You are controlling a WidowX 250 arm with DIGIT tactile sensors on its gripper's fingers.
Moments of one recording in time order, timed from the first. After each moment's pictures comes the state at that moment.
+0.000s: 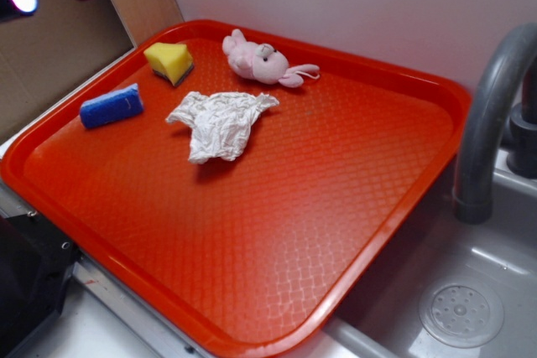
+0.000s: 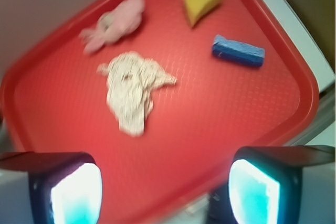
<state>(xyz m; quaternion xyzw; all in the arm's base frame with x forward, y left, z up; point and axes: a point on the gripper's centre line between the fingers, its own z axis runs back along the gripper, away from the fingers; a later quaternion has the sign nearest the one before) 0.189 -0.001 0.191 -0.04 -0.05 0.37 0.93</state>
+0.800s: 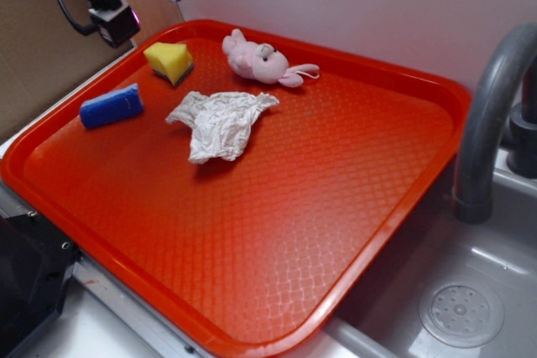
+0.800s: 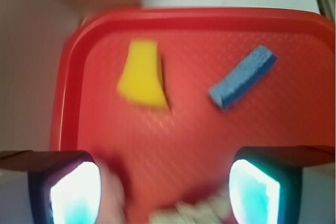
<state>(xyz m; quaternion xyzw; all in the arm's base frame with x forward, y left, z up) 0.272 0.075 0.117 0.02 -0.09 0.76 0.64</state>
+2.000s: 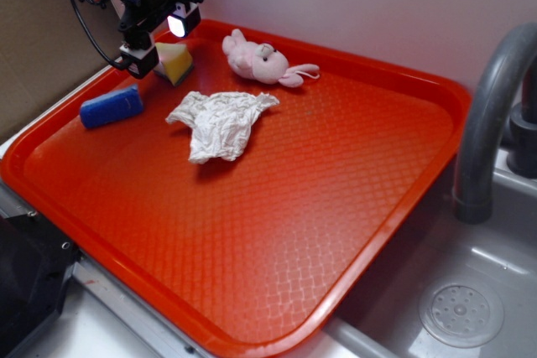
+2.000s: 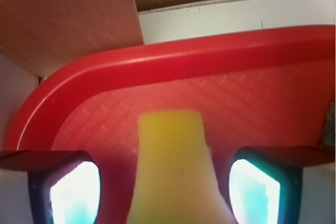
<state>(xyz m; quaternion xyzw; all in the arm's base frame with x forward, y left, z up) 0.295 0.130 0.042 0.10 -0.13 0.78 0.61</state>
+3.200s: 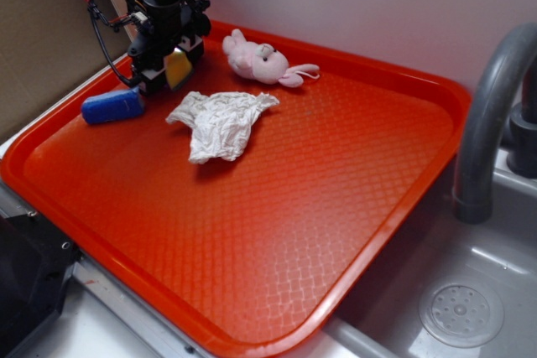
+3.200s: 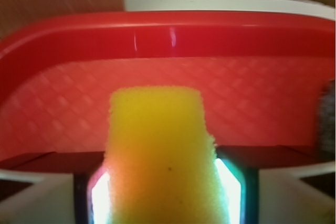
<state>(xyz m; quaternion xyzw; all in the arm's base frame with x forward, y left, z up) 0.284 0.109 0.028 0.17 -0.12 0.73 0.66</state>
